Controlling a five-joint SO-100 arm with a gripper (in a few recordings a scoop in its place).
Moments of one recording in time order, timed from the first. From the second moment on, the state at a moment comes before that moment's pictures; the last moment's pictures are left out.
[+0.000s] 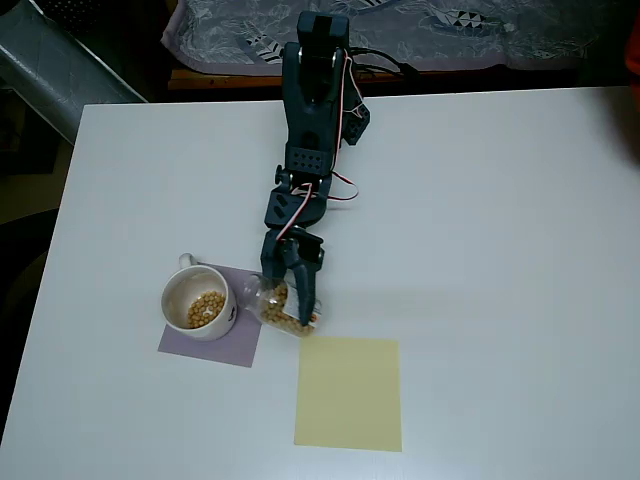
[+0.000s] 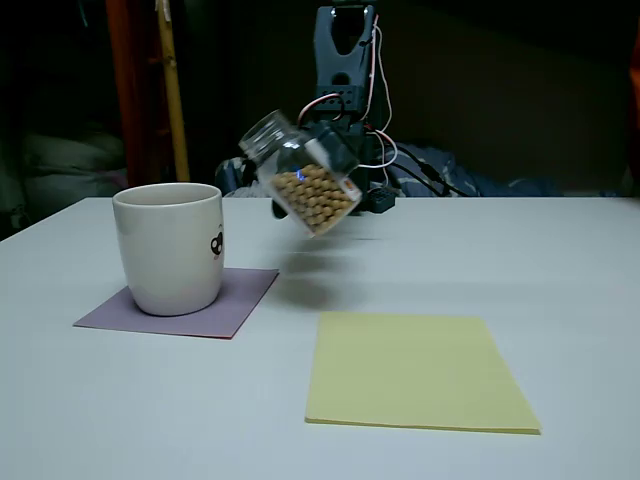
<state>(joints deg) 11.6 83.5 140.9 -45.9 -45.4</state>
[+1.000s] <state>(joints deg) 17.1 90.3 136.3 -25.9 -18.4</state>
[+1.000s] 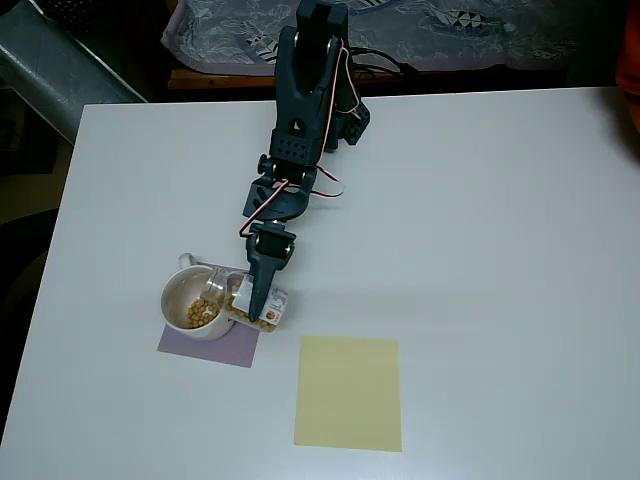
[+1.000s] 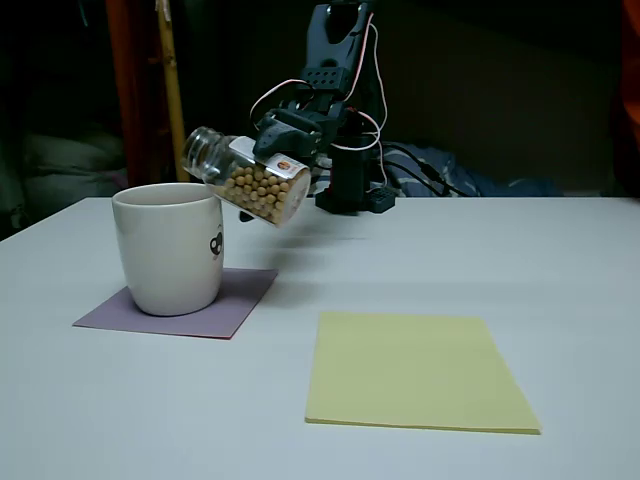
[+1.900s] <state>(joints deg) 16.4 85.8 129.5 -21.4 -4.3</state>
